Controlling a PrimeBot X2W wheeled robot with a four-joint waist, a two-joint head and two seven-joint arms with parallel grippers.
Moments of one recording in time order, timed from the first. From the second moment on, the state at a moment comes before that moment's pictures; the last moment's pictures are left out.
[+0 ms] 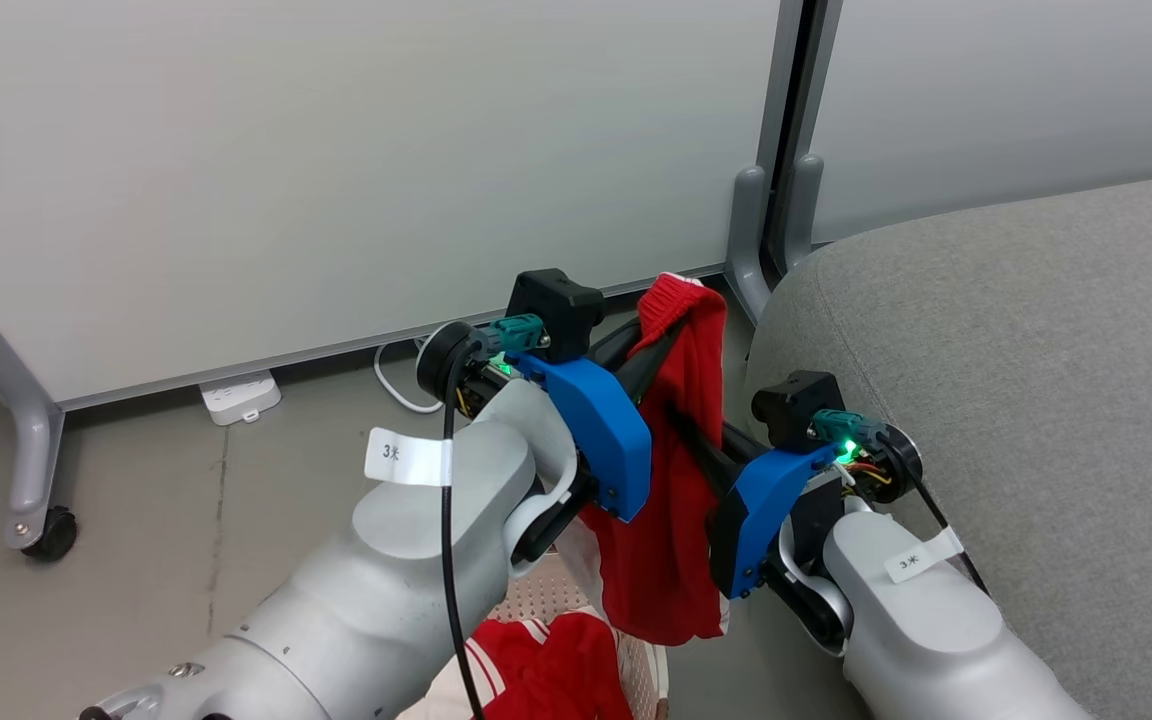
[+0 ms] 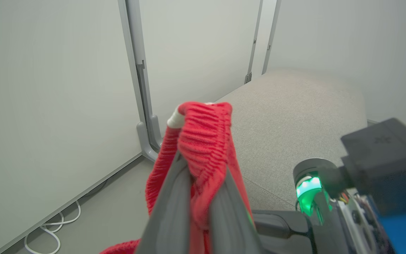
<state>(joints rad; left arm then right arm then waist) -0.90 0.05 -1.13 0.79 -0.99 -0.13 -0.18 -0.64 -0.06 0.58 0.83 0.42 0.13 -0.12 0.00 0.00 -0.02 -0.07</state>
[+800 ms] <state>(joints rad) -0.93 0.05 -1.18 0.83 -1.05 -0.13 -0.20 -0.71 -0.06 0.68 0.93 0.52 0.13 -0.18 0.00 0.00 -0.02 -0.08</state>
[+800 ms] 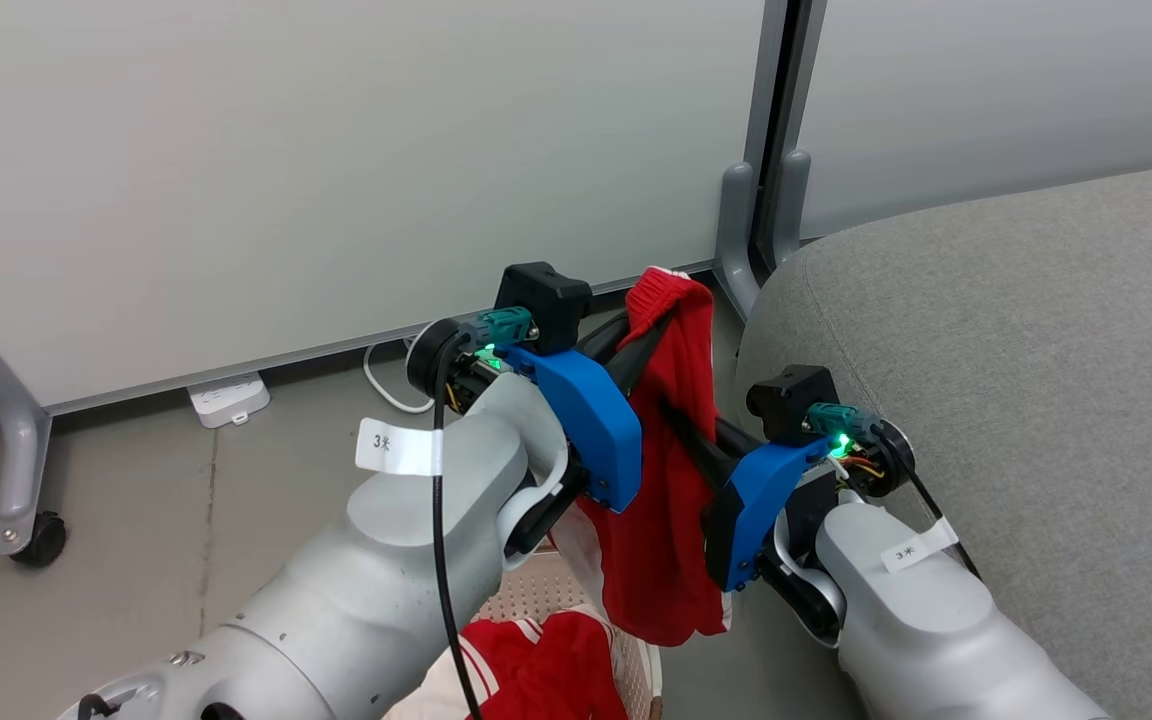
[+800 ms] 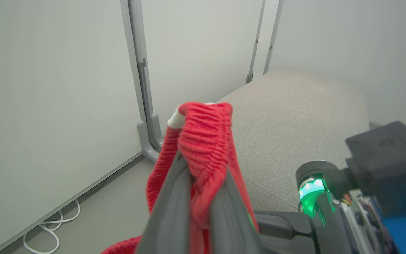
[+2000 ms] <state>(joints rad) -0.37 0.31 -0.63 0.31 -0.61 -0.06 -0.26 -0.77 -0.11 0.71 0.96 0.56 0.13 -0.24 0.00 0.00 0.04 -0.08</state>
